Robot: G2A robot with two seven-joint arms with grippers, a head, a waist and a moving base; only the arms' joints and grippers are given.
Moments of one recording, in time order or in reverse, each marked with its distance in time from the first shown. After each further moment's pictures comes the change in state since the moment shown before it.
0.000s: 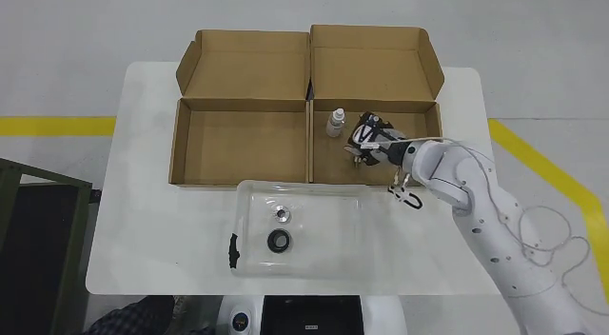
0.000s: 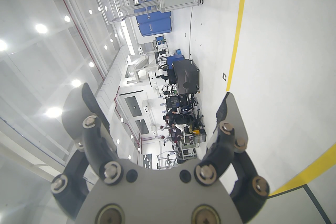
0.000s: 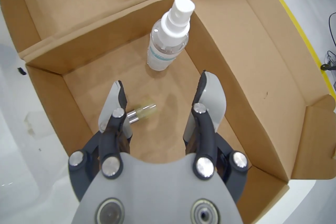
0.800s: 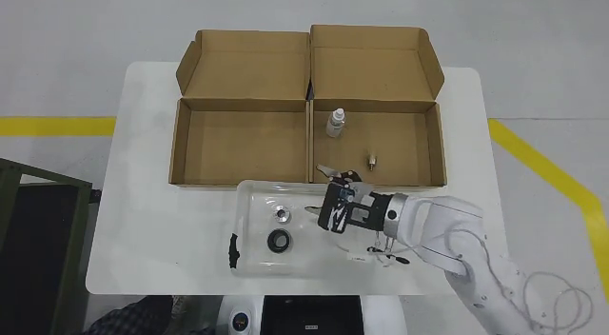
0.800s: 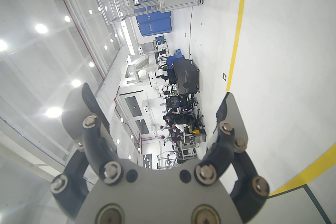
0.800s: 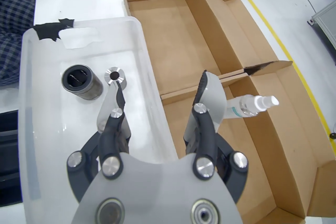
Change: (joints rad) left arm 0.000 0.000 0.000 0.000 0.000 0.000 0.000; right arm -0.252 0.019 -0.063 -0.372 -0.092 -0.071 -0.102
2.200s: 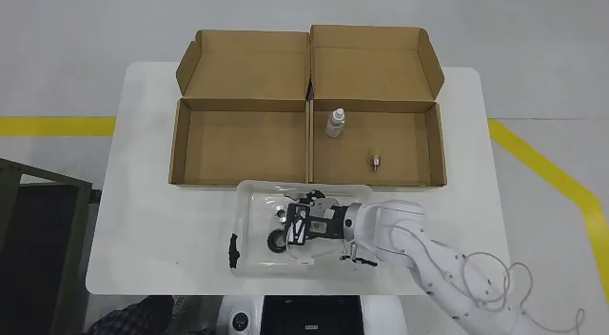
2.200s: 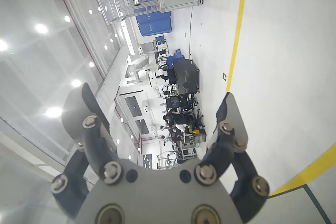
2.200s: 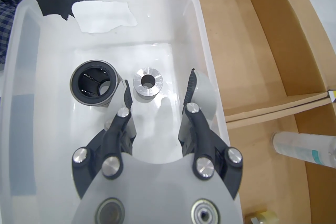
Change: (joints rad) left arm 0.000 0.000 0.000 0.000 0.000 0.000 0.000; right arm 0.142 -0.064 -0.252 0.240 -0.083 0.025 -0.026
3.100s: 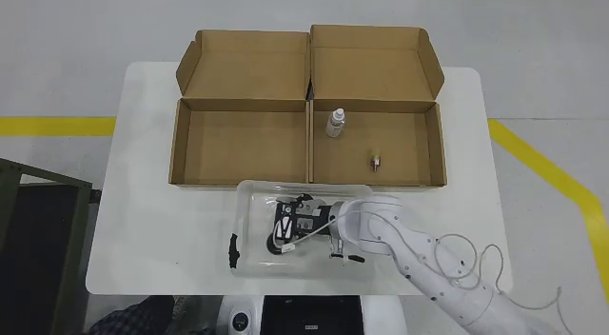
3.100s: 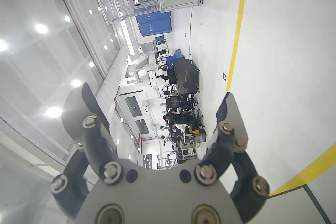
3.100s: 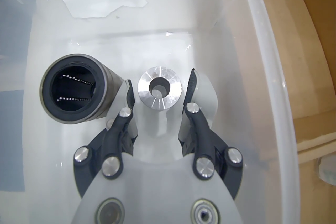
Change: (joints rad) left arm 0.000 0.000 0.000 0.000 0.000 0.000 0.000; right arm 0.109 -0.060 -0.119 0.192 0.039 0.003 -0.016
